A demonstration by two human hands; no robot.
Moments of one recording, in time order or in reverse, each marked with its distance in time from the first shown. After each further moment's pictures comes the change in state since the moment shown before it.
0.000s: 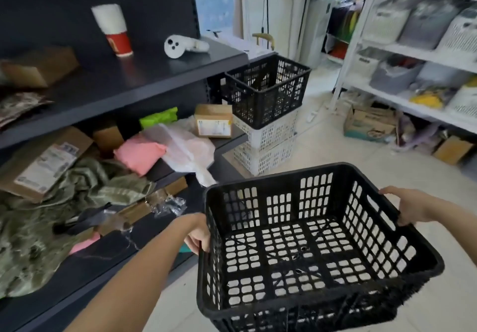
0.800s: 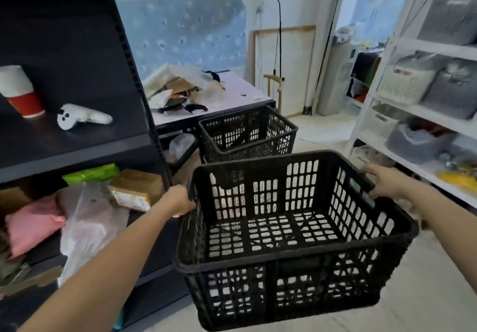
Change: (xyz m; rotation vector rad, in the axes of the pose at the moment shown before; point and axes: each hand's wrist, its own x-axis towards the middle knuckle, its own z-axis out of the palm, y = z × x) left_hand 0.101 0.385 -0.147 0.037 0.643 0.011; right_hand 0.357 0.139 -0.339 0.007 0.286 -0.283
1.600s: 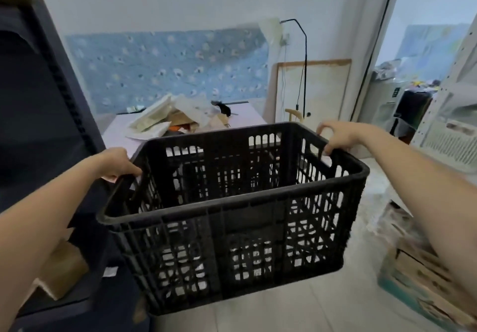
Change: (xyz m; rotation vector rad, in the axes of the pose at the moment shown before) left_hand 0.182 0.149 -0.184 -0.014 0.298 -0.310; right_hand 0.358 -0.045 -0.232 0.057 0.020 -0.428
